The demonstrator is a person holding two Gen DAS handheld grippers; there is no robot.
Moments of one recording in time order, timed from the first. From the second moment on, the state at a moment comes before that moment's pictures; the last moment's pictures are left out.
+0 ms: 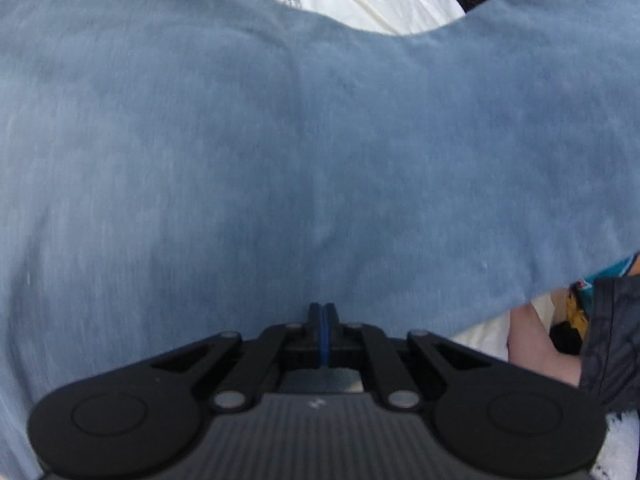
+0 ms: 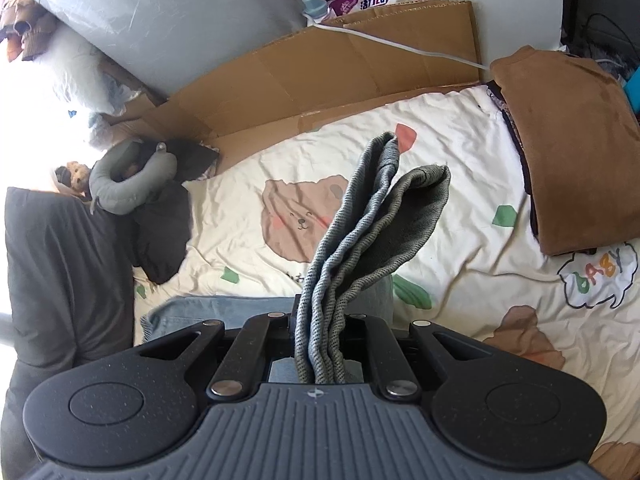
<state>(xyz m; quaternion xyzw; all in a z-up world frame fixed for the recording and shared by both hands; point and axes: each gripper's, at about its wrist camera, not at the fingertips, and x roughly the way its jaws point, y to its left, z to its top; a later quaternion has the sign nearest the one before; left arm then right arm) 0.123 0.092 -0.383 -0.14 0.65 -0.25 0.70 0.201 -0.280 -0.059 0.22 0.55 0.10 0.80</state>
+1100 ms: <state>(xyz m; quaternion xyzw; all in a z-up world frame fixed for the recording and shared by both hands) 0.108 0.299 -0.317 -0.35 0.46 -0.02 0.82 0.230 -0.031 -0.025 0.19 0.54 0.30 0.77</state>
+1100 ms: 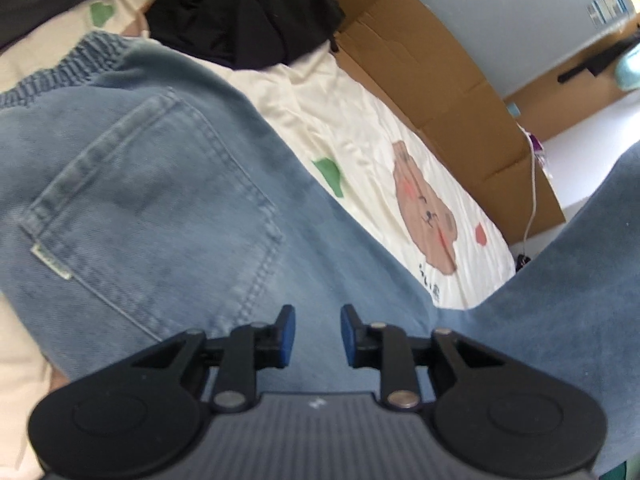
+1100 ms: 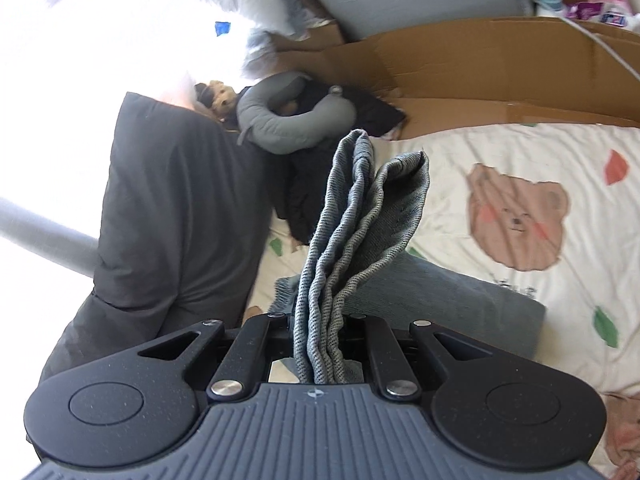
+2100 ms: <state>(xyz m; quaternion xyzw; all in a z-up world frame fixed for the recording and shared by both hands) 0.082 0.362 -0.331 -0.43 0.42 0.06 0.80 0.263 0.152 -0.157 0.20 0.62 0.33 0.68</state>
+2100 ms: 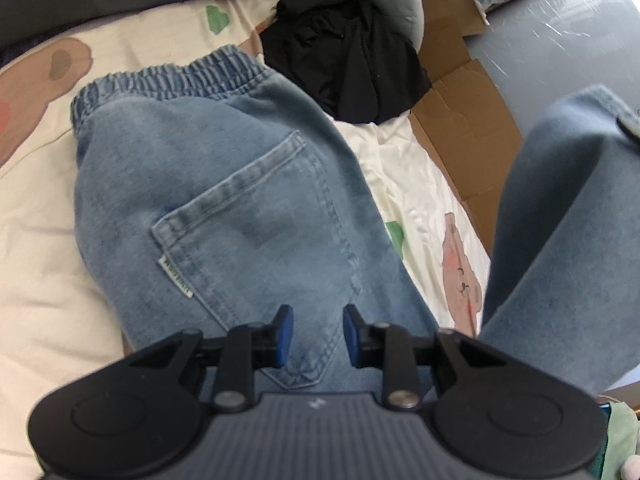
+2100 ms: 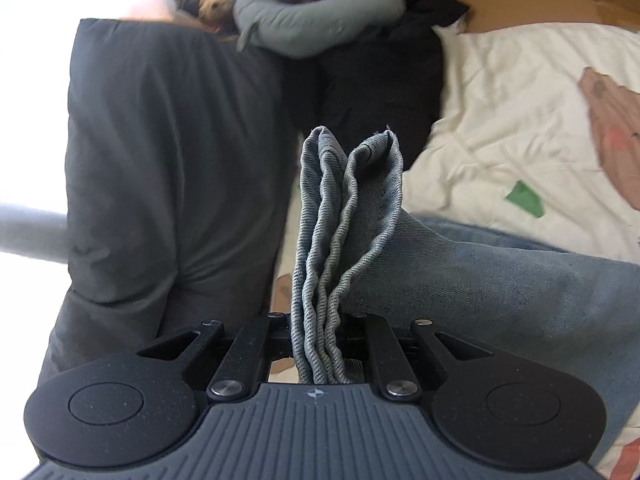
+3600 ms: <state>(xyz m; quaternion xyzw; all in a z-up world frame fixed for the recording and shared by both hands) 0.009 0.441 -0.325 -0.47 0.33 0.19 0.79 0.279 0.296 -0.233 0.20 0.68 0.31 0.63</state>
